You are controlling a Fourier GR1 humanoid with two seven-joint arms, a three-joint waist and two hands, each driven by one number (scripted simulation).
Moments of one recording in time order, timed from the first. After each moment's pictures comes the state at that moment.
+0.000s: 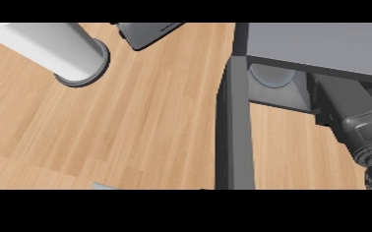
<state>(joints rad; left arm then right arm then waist) 0.47 0.30 0.50 -2.25 0.79 -0.54 0.08 -1.05 -0.36 -0.36 -0.12 0.24 -0.26 -0.68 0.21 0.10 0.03</state>
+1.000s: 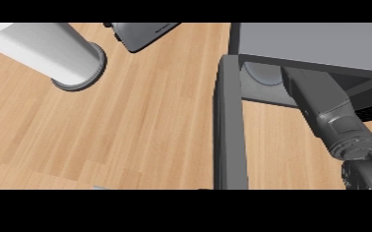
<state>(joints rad) 0.42 0.31 0.44 -2.20 0.74 -0.54 0.11 -1.13 -0.25 -0.32 -0.11 0.26 -0.38 -0.63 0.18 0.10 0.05</state>
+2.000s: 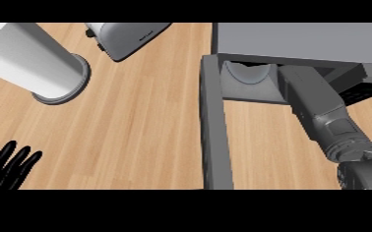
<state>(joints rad) 0.45 0.17 0.25 -2.16 0.58 -0.65 0.07 -1.11 -0.24 -0.36 -0.08 0.22 -0.20 -0.66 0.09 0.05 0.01</state>
